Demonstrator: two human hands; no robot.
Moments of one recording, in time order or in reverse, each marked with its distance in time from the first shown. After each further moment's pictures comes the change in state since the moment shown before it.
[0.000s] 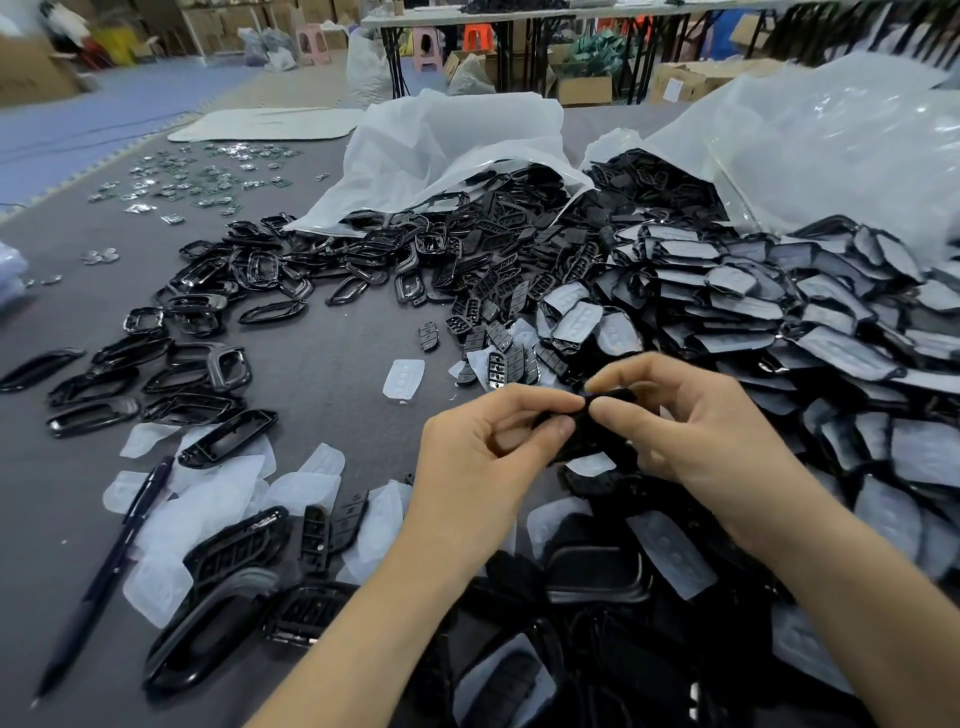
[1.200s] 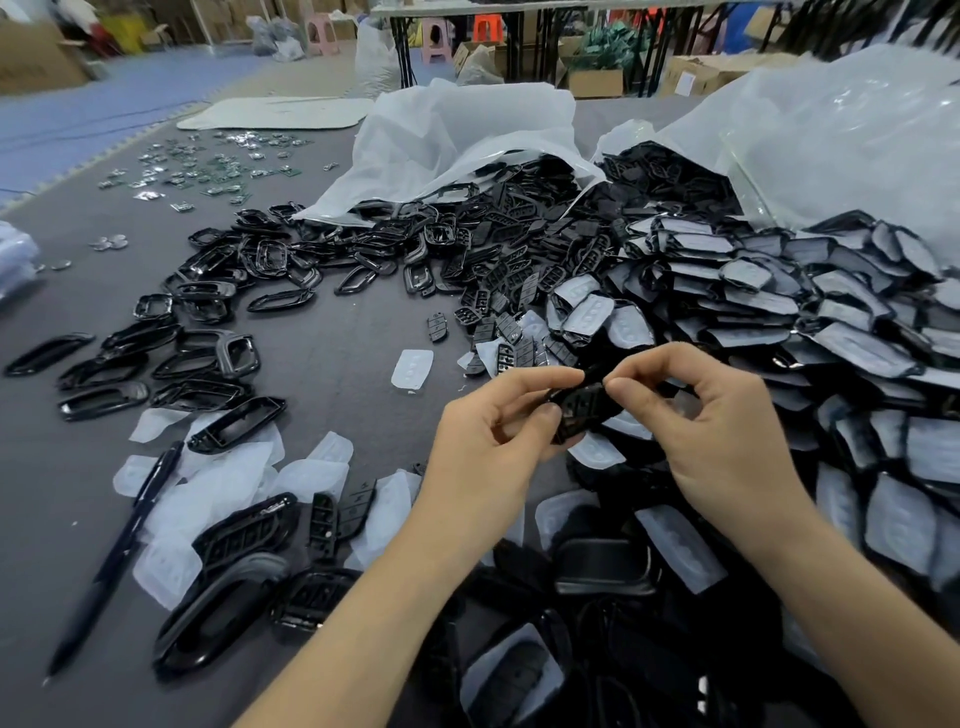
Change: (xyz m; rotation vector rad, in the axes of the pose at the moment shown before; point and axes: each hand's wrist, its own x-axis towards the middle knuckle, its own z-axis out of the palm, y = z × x) left_hand 0.001 0.000 -0.002 -0.035 0.000 -0.108; right_hand 0.002 0.011 0.008 -0.261 0.244 -0.308
